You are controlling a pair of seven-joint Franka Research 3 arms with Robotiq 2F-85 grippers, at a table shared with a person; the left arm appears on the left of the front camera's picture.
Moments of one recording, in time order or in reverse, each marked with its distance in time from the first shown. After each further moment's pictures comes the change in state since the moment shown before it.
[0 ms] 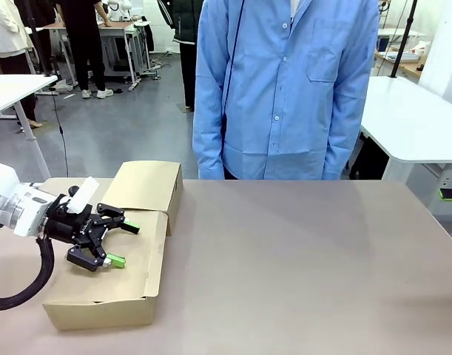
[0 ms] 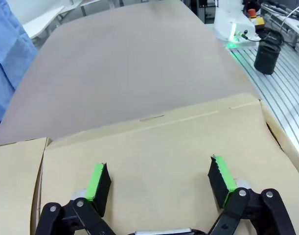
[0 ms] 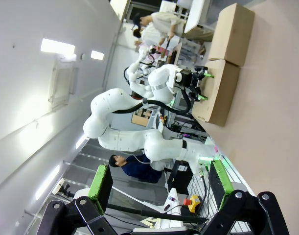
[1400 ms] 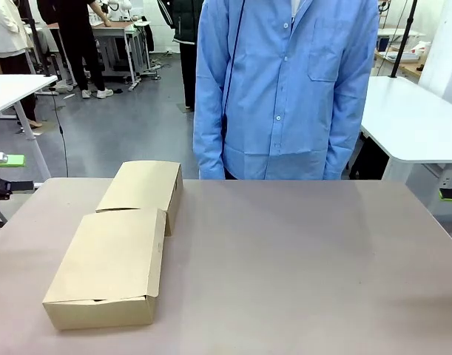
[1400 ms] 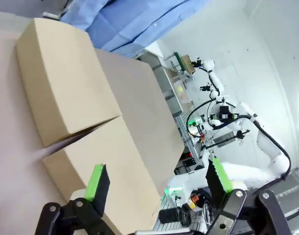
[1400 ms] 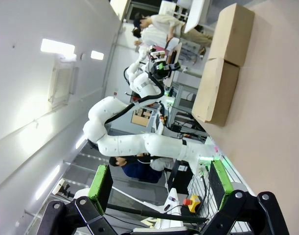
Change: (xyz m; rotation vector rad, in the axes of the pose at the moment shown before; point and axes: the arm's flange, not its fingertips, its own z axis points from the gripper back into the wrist) left arm 0.011 -0.017 0.220 0.251 -0.436 1.315; right arm 0.000 0.000 0.000 0.000 0.001 -0.001
